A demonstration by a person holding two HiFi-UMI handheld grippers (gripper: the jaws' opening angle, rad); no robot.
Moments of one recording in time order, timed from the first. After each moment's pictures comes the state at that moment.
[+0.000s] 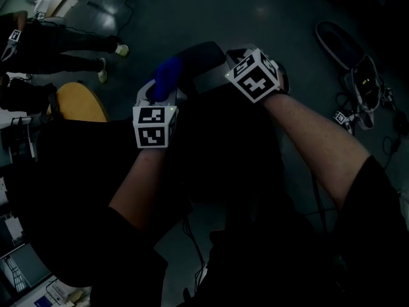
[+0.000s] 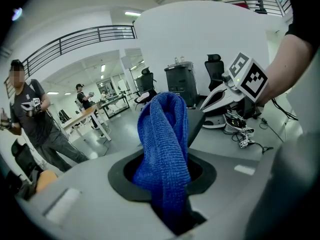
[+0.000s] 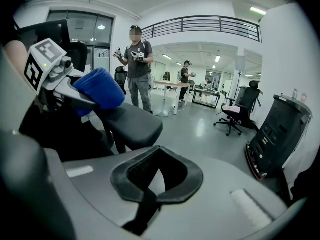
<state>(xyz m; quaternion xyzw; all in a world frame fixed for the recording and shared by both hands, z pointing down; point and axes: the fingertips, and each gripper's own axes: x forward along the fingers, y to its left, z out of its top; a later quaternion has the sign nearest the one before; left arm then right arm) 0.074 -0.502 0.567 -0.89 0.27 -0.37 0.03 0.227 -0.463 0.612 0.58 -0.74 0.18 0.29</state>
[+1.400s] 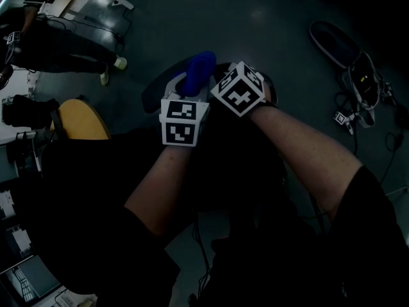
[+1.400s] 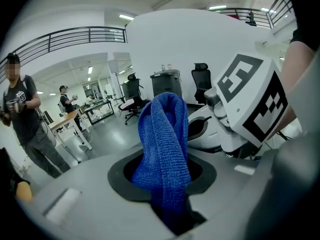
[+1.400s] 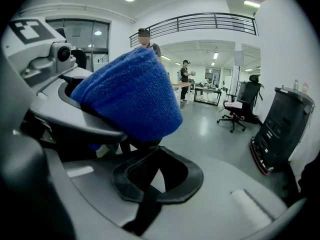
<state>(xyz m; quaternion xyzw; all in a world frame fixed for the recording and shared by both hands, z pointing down) 0.194 -0.452 0.563 -0.92 0.20 -0.34 0.03 0.217 -0.457 0.610 0.57 -0.75 0.21 0.27</state>
